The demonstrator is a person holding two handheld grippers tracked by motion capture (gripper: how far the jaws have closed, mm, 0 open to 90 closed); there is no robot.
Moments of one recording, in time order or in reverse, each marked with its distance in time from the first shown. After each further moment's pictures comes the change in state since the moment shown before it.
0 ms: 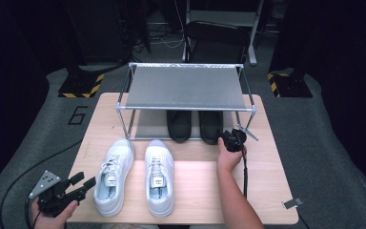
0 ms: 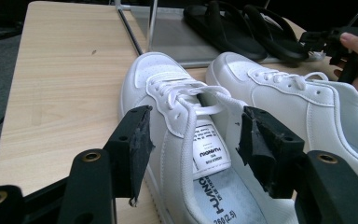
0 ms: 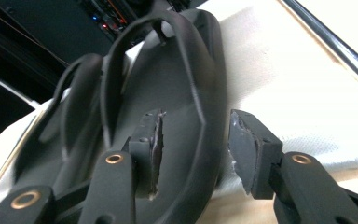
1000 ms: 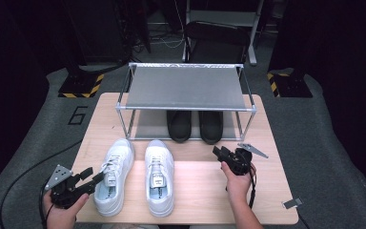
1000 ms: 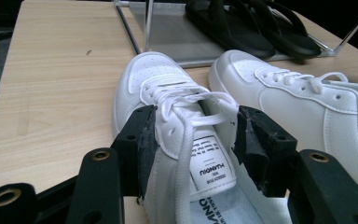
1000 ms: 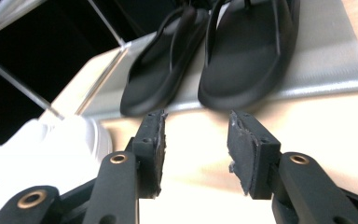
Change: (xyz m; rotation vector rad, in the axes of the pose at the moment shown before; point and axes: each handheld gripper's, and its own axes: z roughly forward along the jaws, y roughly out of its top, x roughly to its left) left arm -0.006 0.003 0.025 0.017 0.028 0.017; right arm 0.017 -0.018 -0.107 0.119 0.234 -0.179
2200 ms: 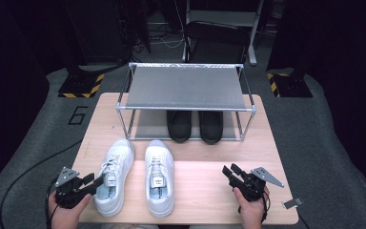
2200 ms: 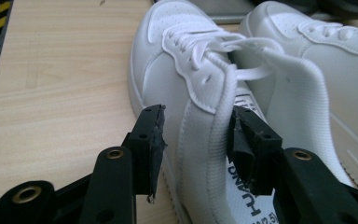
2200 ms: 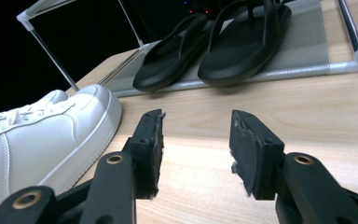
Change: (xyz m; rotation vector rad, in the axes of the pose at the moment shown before) left arm 0.007 -0.017 0.019 0.127 0.076 -0.031; right arm -0.022 -0.049 -0.059 -0.096 0.069 -0.115
